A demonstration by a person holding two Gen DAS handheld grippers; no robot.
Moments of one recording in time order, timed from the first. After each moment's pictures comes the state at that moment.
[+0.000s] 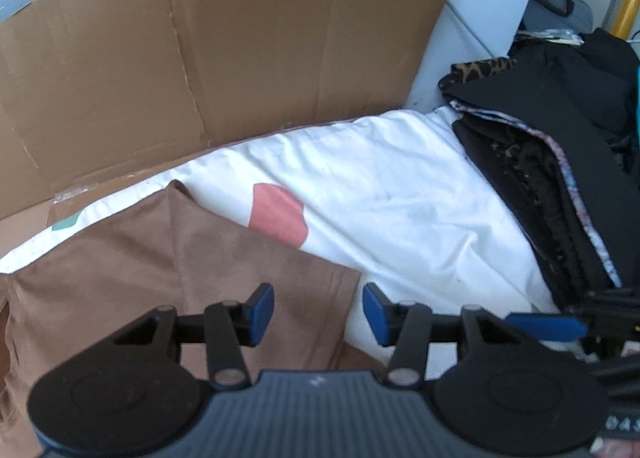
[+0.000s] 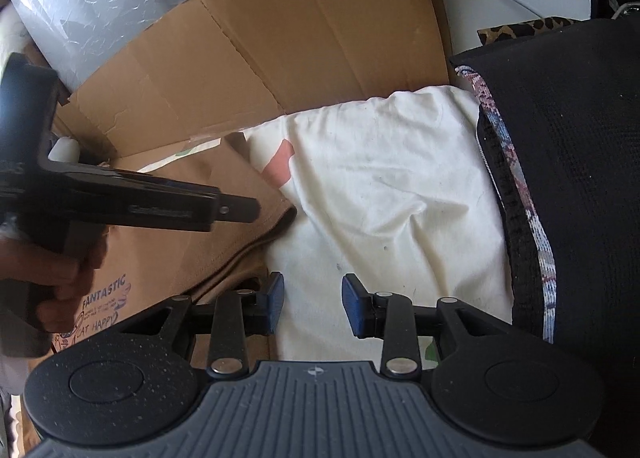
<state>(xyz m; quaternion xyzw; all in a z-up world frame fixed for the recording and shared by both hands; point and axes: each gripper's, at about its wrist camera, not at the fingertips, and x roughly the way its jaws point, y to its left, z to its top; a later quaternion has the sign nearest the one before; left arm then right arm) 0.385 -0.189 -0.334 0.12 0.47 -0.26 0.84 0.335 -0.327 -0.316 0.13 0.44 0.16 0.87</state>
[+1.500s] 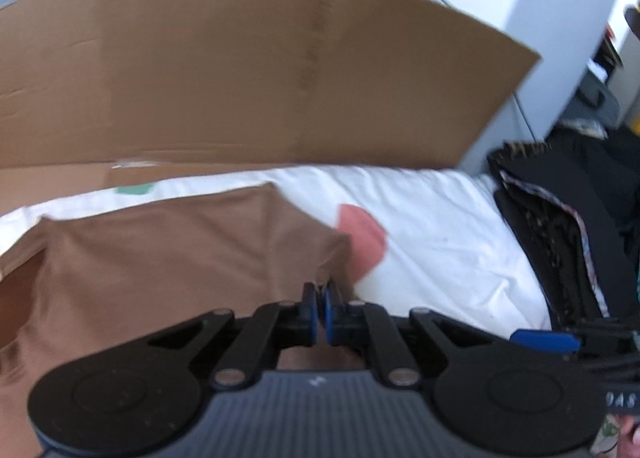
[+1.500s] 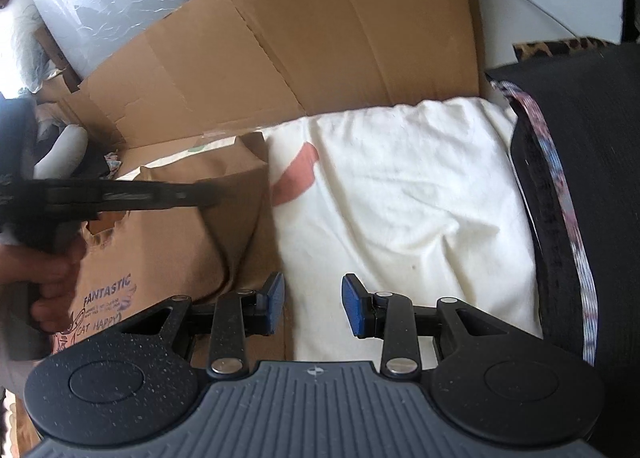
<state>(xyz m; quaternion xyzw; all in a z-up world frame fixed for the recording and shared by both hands) 0.389 -0.090 -0.319 -0.01 0.44 -0.22 0.87 0.353 -0.304 -0.307 0.10 0.44 0.18 0.88</state>
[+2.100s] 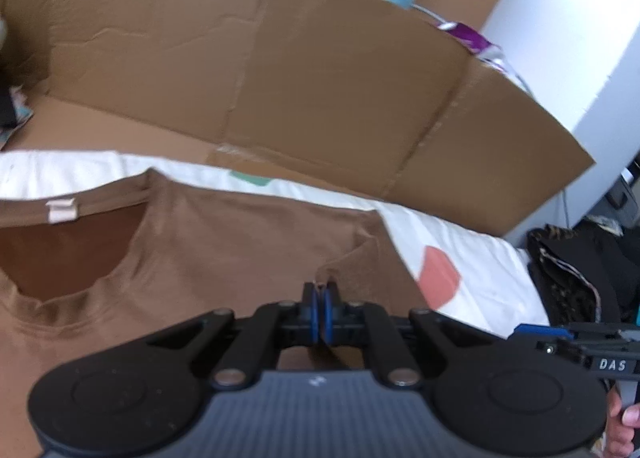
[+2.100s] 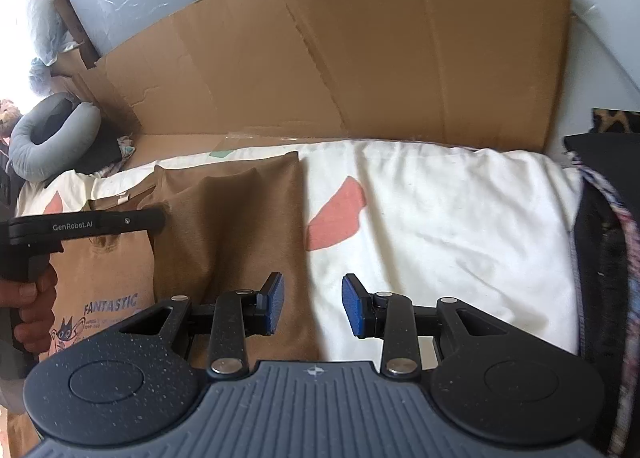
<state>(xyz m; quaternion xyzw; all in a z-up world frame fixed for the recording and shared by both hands) 0.396 0.003 -0.342 -0.13 0.42 -0.16 0.88 0.403 -0.257 -0.301 0.06 0.44 0.22 0.87</state>
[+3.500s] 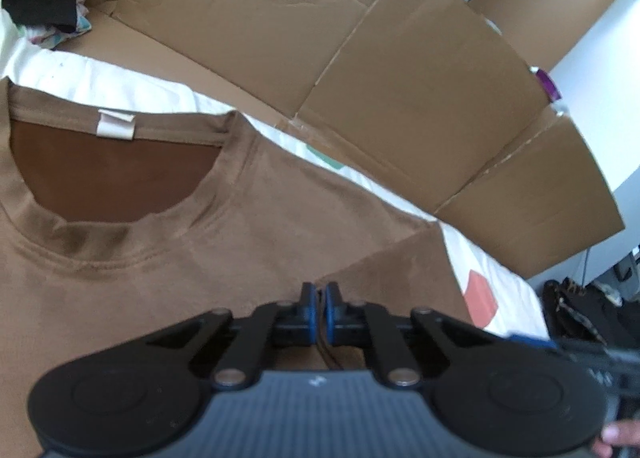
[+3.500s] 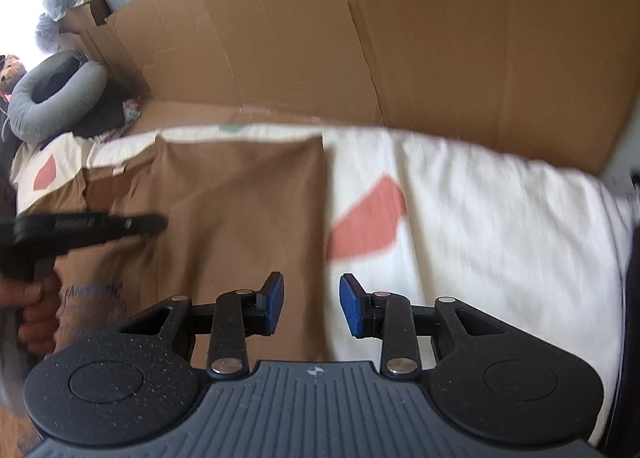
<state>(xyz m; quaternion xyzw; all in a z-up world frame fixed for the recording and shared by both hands) 0.393 0.046 -0.380 -0.25 0.41 -0.12 0.87 0.440 -0.220 -0.318 0.01 0.45 0.24 0.86</state>
